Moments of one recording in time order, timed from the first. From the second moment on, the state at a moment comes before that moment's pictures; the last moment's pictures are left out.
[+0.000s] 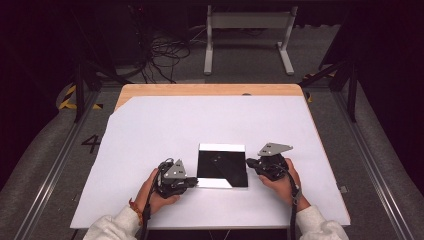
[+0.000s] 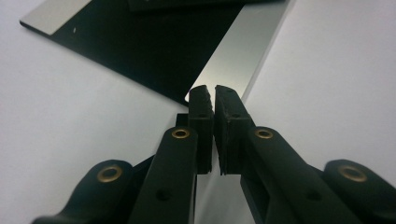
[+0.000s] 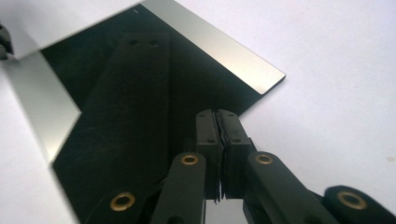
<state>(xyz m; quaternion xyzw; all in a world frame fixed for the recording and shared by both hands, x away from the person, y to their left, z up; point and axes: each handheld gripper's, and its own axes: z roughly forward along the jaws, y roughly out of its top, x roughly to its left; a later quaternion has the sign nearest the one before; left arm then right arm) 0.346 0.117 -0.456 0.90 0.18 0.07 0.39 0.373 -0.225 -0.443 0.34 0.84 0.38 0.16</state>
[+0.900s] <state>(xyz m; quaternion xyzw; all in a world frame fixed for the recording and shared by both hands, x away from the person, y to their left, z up) 0.318 0.197 -0.457 0.87 0.26 0.14 0.40 0.325 -0.259 -0.440 0.32 0.87 0.35 0.14</state>
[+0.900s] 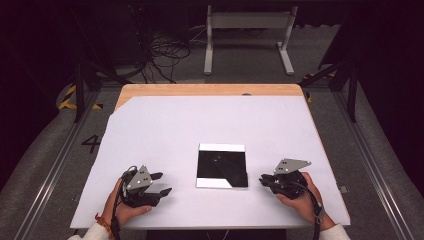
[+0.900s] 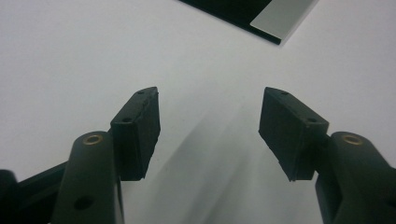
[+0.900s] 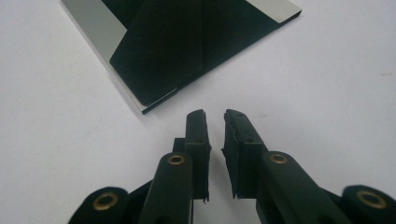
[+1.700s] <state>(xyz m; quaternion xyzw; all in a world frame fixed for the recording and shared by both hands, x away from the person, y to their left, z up) 0.309 0.199 -0.463 0.86 0.28 0.13 0.40 0.321 -0.236 -0.439 0.30 0.89 0.31 0.11</state>
